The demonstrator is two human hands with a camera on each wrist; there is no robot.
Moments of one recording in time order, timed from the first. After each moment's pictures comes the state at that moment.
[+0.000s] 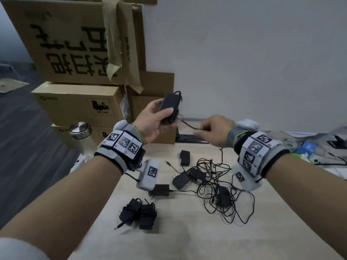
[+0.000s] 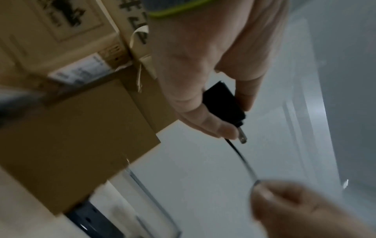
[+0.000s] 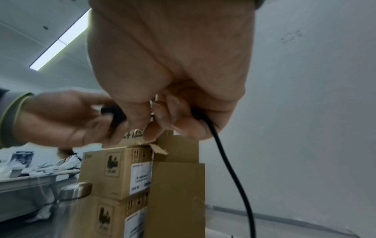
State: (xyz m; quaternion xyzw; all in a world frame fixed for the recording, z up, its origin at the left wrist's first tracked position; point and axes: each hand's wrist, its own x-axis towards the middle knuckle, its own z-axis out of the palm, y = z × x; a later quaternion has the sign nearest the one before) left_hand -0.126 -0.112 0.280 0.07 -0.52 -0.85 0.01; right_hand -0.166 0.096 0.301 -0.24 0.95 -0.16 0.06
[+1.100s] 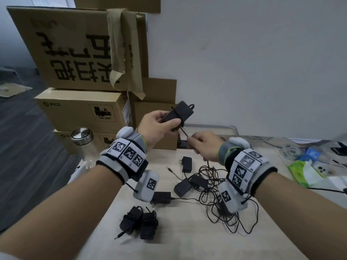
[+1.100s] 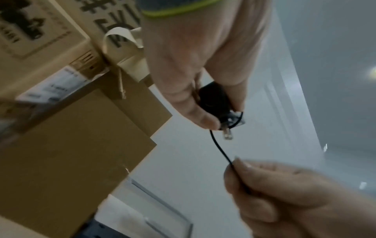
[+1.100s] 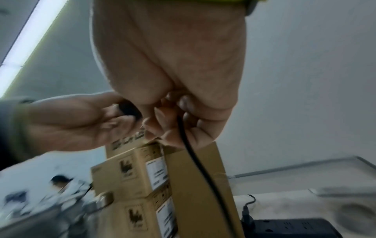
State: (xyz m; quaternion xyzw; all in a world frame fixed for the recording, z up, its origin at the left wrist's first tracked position) left_hand -0.125 -0.111 0.273 0.06 -0.69 -0.72 0.10; right_hand -0.157 0.070 0.271 -0.19 0.91 -0.34 0.14
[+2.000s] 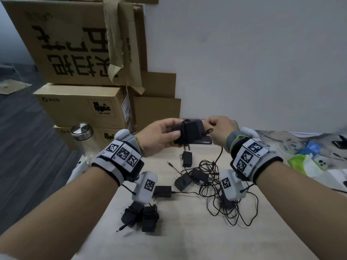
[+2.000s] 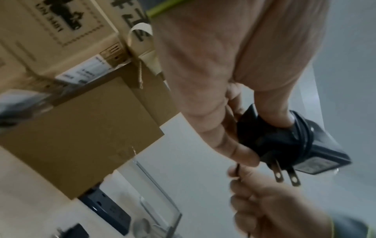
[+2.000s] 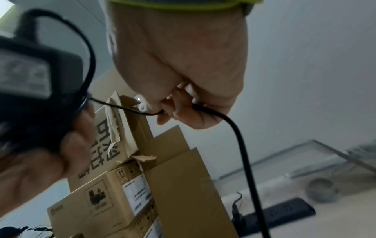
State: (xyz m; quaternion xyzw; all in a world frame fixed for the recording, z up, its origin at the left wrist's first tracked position) left_hand -0.112 -0.118 0.250 -0.11 -0.62 -0.77 -0.13; right_hand -0.173 0.088 0.277 -0.11 0.91 -0.41 0.02
